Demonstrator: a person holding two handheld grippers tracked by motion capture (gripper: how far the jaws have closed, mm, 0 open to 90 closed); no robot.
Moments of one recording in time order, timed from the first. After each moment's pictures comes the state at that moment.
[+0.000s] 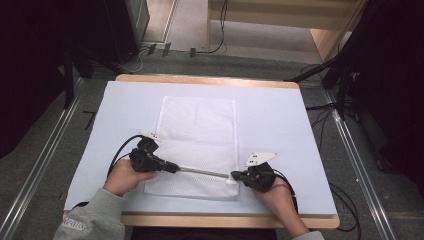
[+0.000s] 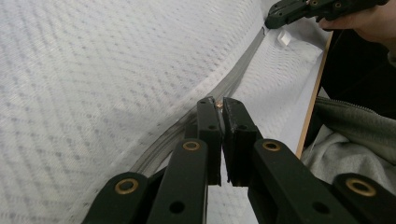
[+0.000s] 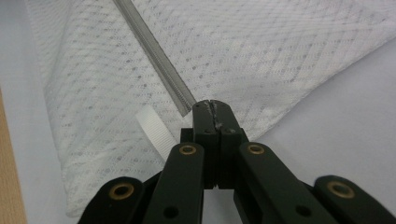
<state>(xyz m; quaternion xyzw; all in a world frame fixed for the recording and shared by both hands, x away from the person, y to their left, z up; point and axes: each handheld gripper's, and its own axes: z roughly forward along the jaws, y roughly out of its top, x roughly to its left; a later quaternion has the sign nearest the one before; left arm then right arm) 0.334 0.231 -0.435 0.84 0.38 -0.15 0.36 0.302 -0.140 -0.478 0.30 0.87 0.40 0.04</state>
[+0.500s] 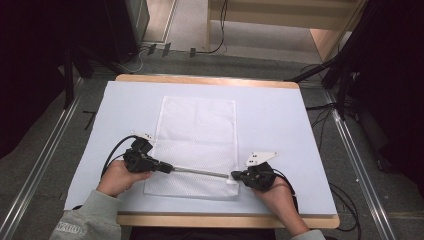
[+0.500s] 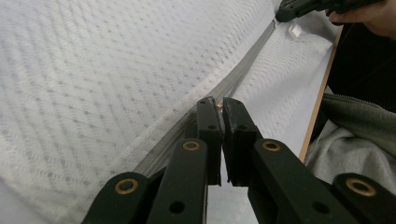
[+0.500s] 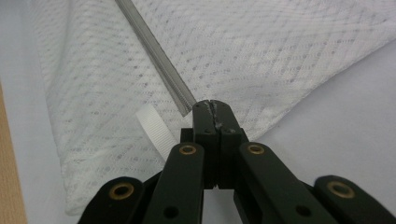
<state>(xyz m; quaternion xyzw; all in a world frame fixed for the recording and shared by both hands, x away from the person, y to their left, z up) 0.331 0.247 -0.434 0.84 0.39 -0.14 0.35 0.302 -0.140 -0.478 0.29 0.87 0.40 0.04</state>
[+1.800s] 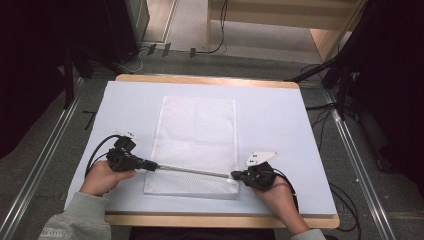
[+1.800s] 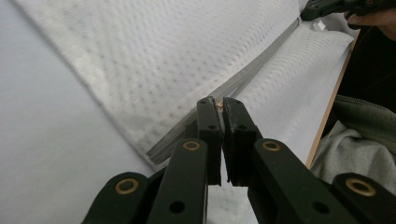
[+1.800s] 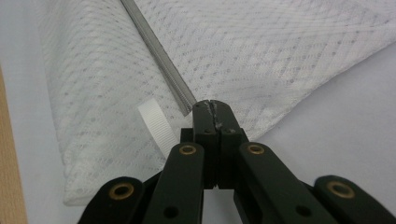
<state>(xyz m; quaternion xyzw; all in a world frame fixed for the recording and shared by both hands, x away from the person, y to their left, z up) 0.330 0.293 -0.432 0.82 0.43 -0.13 0.34 0.304 -0.141 -0.478 0.29 0.87 0.40 0.04</state>
